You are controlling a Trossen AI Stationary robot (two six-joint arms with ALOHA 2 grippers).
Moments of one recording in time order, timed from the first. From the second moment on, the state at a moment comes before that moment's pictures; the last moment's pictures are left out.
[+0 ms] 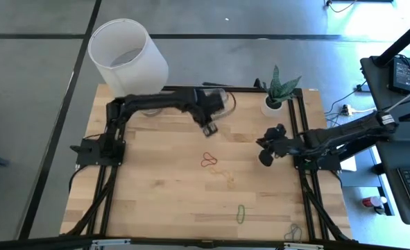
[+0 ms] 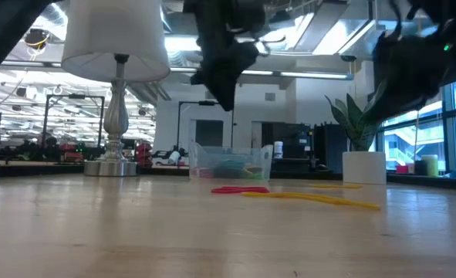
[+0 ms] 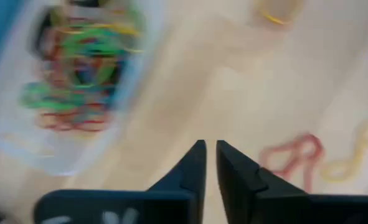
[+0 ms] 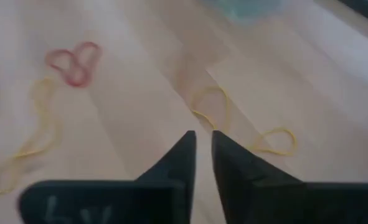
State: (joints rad) left arm 0.23 2.01 1.87 -1.12 -0.09 -0.32; right arm 0.23 0.83 0.45 -0.48 0.53 0.62
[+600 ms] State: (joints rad) left arm -0.21 2.01 1.60 -0.88 -0.09 -0.59; right arm 0.01 1.31 0.37 0.02 0.42 0.55
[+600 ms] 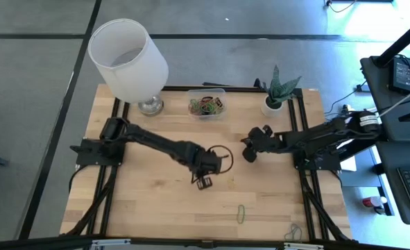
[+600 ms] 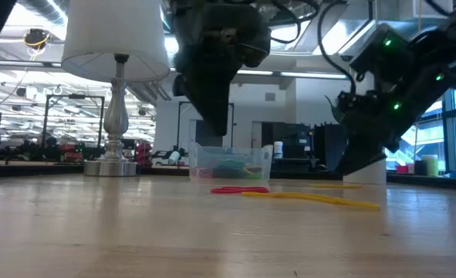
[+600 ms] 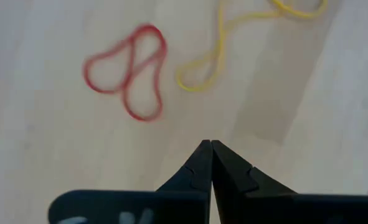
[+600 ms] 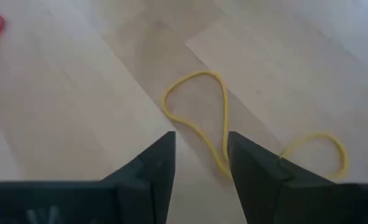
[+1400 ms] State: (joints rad) left arm -0.38 1.40 0.84 -0.42 -0.27 -0.85; right arm -0.11 1.47 0.54 0.06 0.23 0.54
